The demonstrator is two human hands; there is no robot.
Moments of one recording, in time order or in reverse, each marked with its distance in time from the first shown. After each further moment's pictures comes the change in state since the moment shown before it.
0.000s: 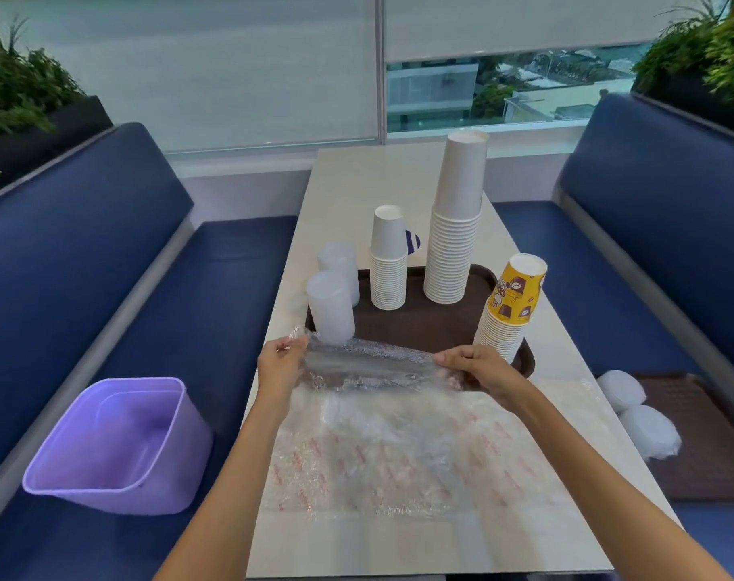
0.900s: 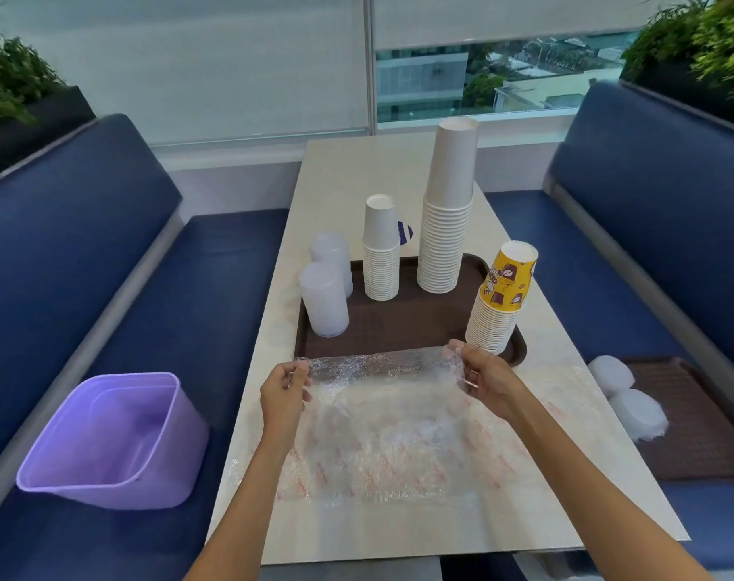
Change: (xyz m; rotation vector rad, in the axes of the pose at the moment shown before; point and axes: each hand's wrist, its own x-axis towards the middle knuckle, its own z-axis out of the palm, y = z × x) left_hand -0.025 -0.053 -0.004 0.063 -0.027 0.117; right_hand -0.012 0.023 0.002 0.405 0.215 0.156
